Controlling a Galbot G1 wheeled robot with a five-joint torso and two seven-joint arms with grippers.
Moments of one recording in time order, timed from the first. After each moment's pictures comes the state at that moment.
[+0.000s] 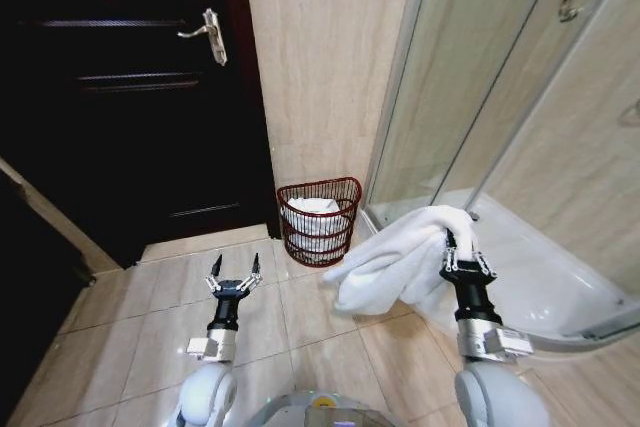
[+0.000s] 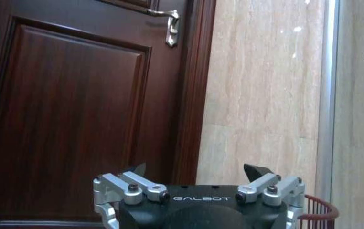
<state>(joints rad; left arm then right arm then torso) 1.66 -1.40 -0.51 -2.01 -0.22 -0.41 -0.07 -1.68 1.55 0.66 2.38 -0.03 0.06 0.06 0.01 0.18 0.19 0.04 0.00</state>
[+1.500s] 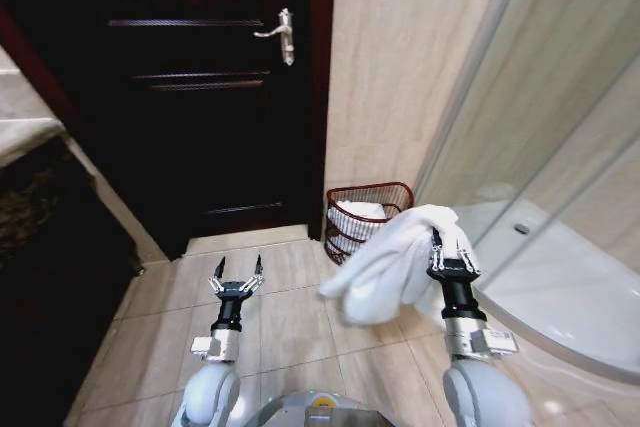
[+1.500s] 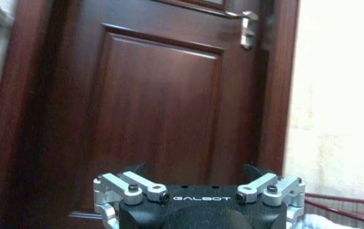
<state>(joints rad) 1.65 -1.41 -0.50 -1.98 -0.23 -0.41 -0.07 -1.66 1.53 0.62 2.33 -0.03 0.15 0.06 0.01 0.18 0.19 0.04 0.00</state>
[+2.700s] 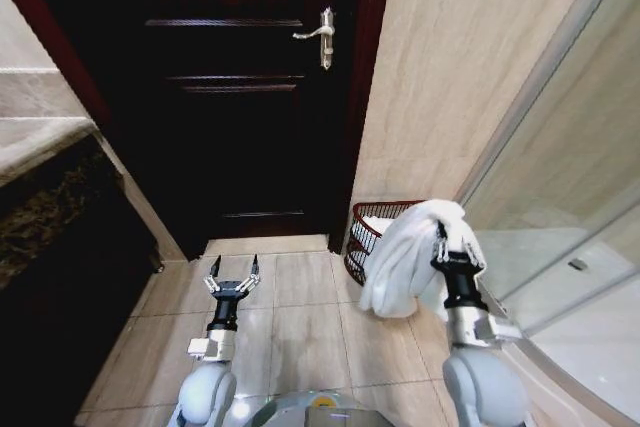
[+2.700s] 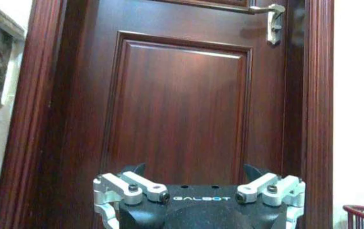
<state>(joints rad) 1.66 -1.41 -0.54 -1.99 -0.20 -0.42 -0.06 -1.49 1.47 0.63 2.39 0.16 -0.10 0.15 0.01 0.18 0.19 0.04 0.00</state>
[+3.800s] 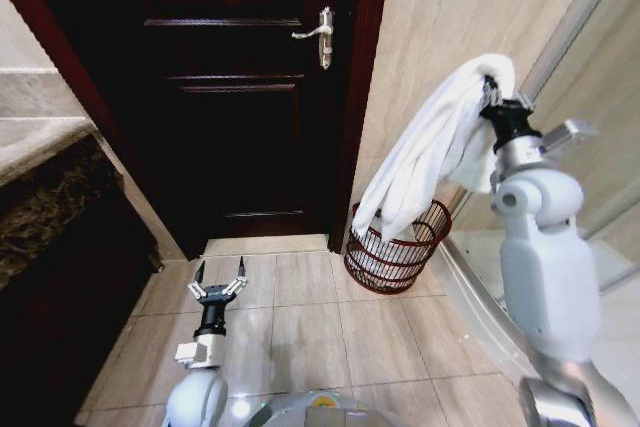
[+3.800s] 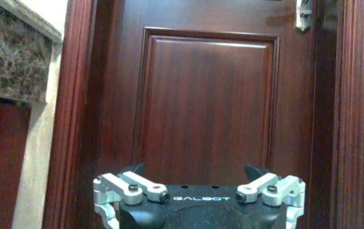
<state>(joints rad) 1.72 -1.47 -0.59 -2.03 -0.17 -0.38 -0.11 -0.47 1.05 0.56 1.81 0.57 -0.32 0.17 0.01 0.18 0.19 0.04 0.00</state>
